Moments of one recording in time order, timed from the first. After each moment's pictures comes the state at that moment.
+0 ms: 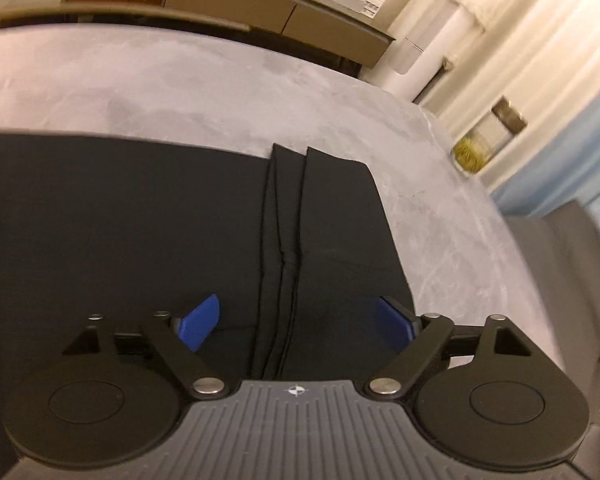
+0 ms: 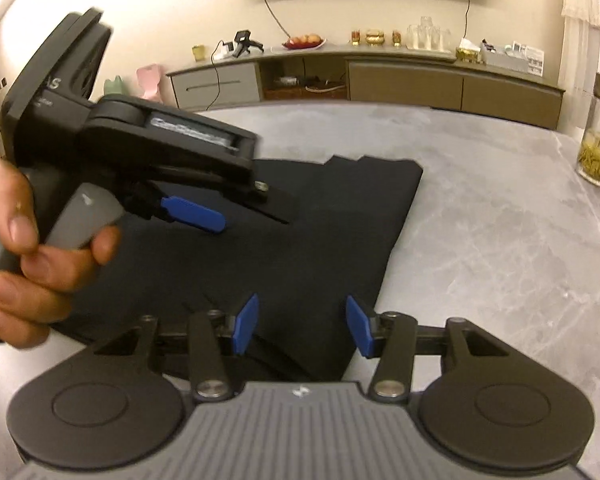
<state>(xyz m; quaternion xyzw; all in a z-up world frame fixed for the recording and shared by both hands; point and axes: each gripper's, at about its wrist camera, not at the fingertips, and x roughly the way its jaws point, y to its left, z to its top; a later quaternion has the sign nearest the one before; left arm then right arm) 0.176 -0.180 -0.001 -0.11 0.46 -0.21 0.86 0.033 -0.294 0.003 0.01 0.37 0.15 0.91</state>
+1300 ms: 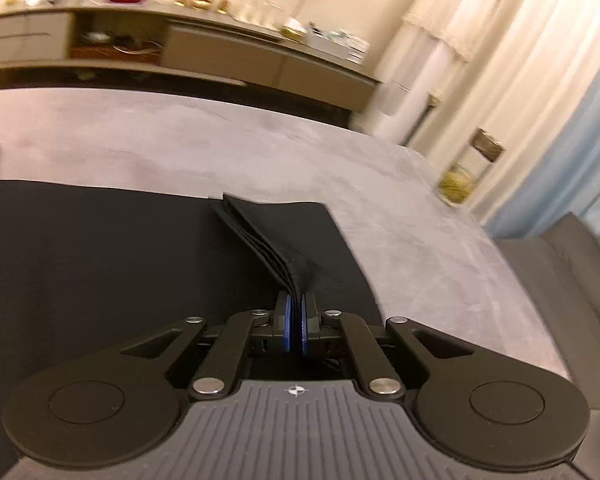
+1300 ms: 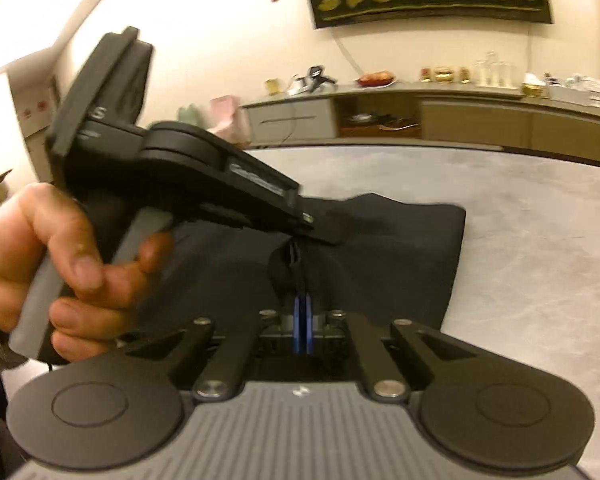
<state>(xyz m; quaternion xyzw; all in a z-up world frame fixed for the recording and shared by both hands) 0.139 -0.137 0.020 -0.11 0.39 -0.19 0.89 0.011 -0.265 0.017 0.03 0.31 0.27 0.91</state>
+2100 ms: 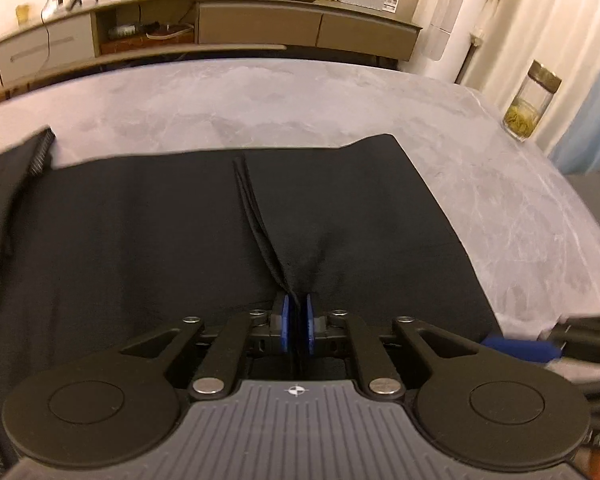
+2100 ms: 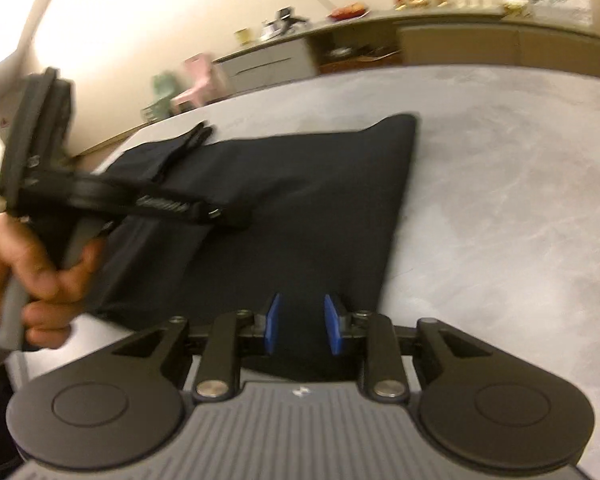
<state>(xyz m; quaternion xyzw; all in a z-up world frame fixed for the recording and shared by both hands) 0.136 -0.116 0.008 0.01 0.43 -0.14 0.89 0.041 -0.280 0.008 0.08 0.41 0.22 0.88</state>
